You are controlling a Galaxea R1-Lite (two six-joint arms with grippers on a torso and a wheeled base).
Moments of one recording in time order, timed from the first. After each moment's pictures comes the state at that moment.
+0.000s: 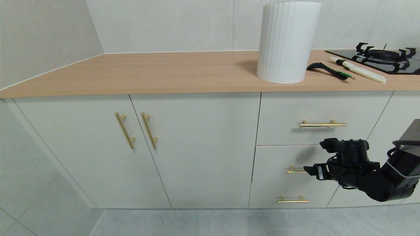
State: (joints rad) left arm 0.00 0.00 0.00 0.00 0.00 0.00; right arm 0.08 2.18 -0.72 -0.87 -0.09 -0.04
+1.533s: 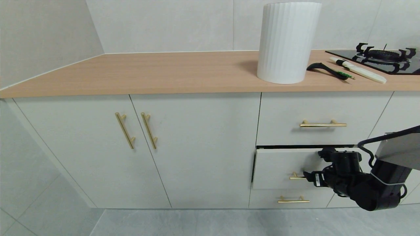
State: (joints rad) left arm 0.00 0.00 0.00 0.00 0.00 0.00; right arm 0.06 2.33 -0.70 -1.00 -0.13 -0.02
